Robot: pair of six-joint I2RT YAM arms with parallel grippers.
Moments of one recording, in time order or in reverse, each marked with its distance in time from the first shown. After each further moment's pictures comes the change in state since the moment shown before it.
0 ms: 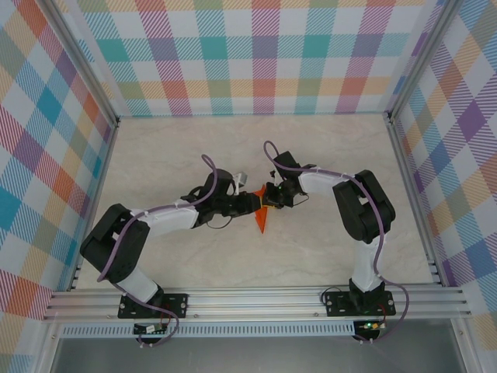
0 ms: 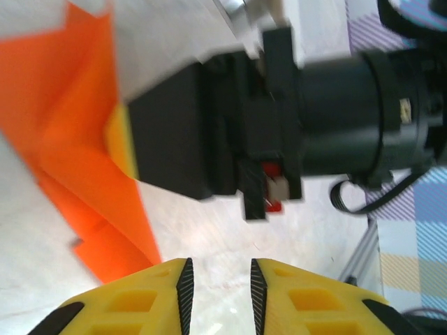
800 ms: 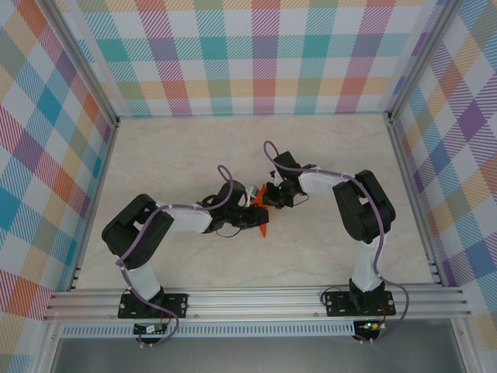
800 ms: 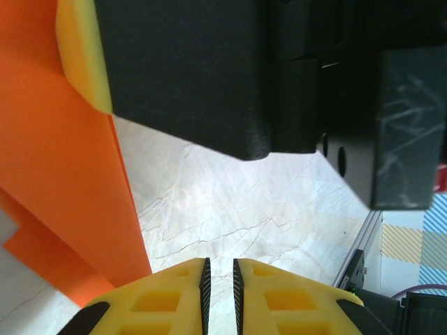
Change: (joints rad) left arm -0.063 0.163 -0.016 0.117 0.041 -0.061; right arm 0.000 -0.001 -0.002 0.001 0.000 -0.005
